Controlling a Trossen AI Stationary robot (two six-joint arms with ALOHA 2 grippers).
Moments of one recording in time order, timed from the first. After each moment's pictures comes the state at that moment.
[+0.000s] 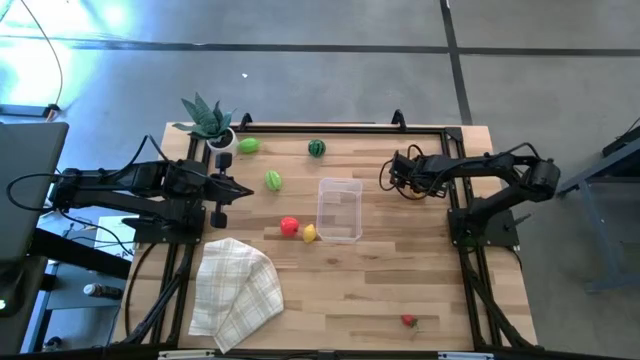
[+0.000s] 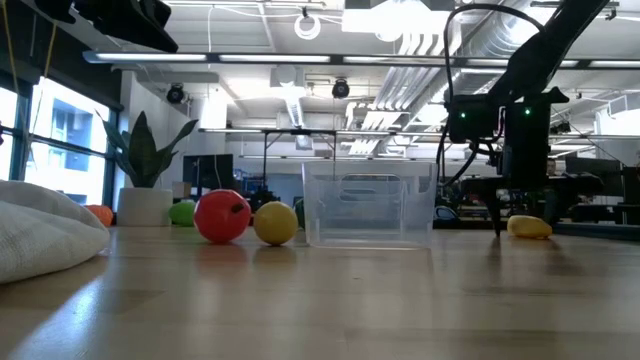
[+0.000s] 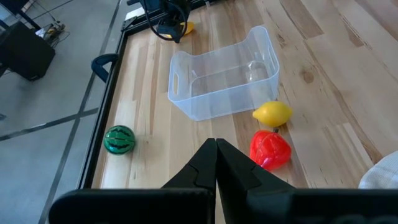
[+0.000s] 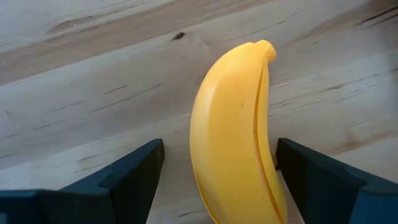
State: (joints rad) left arm 0.10 0.66 0.75 -0.65 -0.17 0.34; right arm -0.52 1.45 0.59 -0.60 0.30 1.33
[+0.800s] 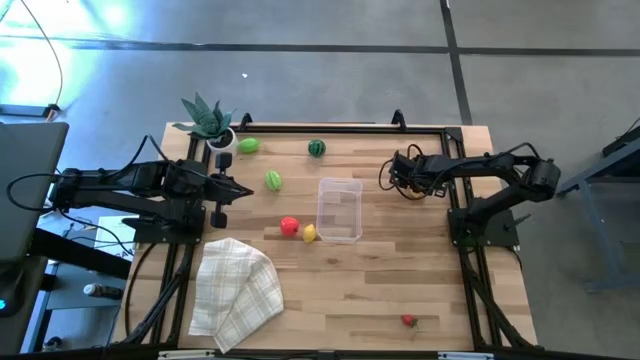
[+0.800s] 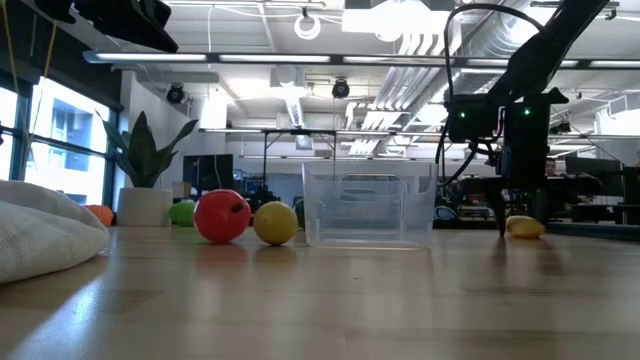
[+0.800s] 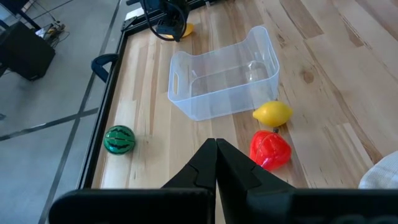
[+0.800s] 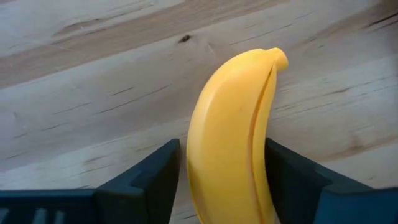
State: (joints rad) left arm 0.10 0.66 0.75 -0.65 -0.17 0.34; right arm -0.52 1.45 0.59 -0.59 0.30 1.33
